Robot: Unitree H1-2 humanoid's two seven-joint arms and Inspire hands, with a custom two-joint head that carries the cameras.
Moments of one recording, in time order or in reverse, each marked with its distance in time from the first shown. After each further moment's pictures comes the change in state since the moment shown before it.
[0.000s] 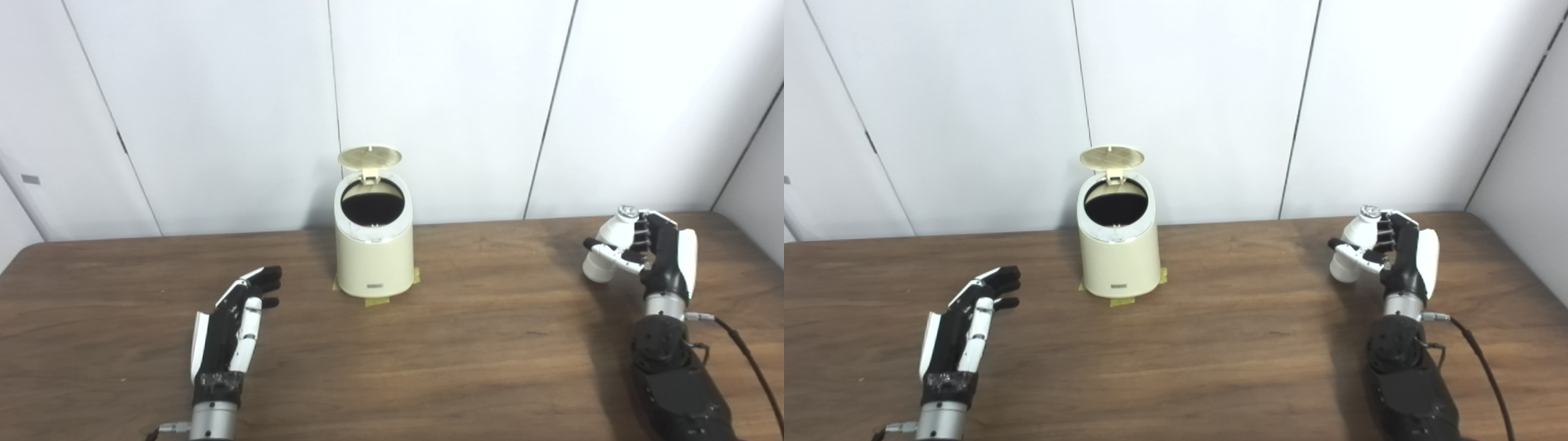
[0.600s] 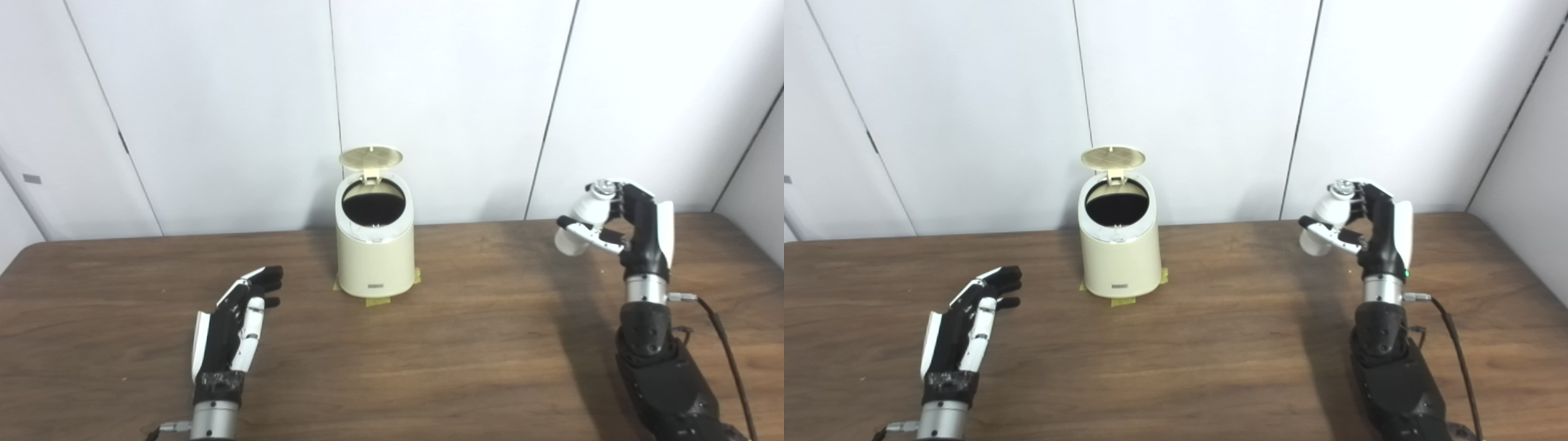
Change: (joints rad) left arm -0.001 0.000 -0.004 0.001 0.009 0.000 0.003; right arm 0.021 0.037 0.055 -0.221 0.019 -0.118 0.082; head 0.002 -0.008
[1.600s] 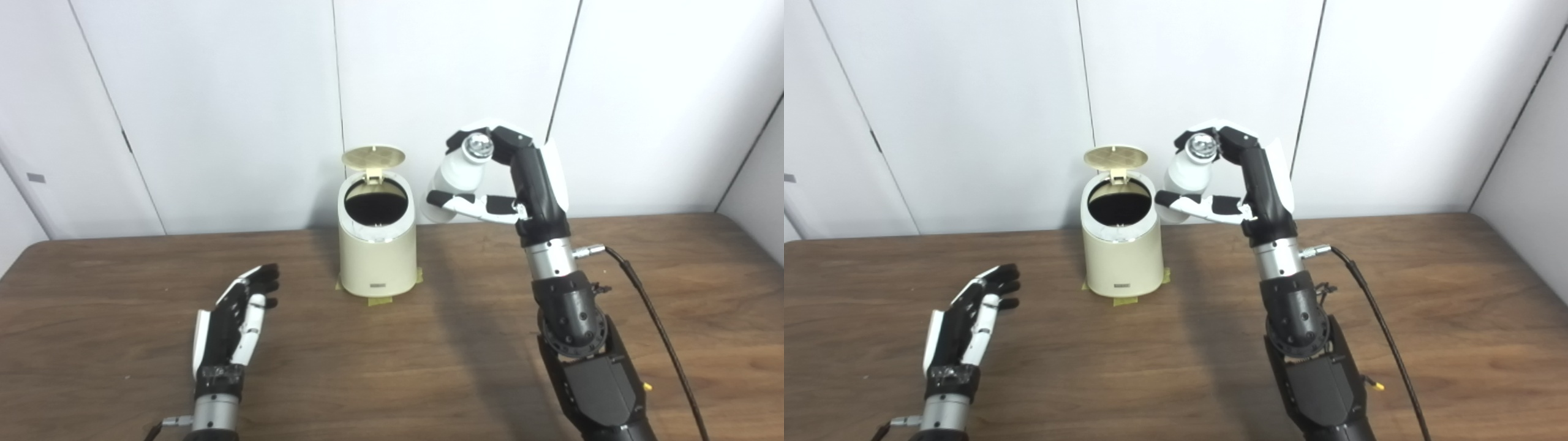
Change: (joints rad) left arm -0.032 -0.013 0.026 0.050 -0.062 0.083 0.002; right arm -0.010 0.199 0.145 -0.484 -0.012 0.090 0.299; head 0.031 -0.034
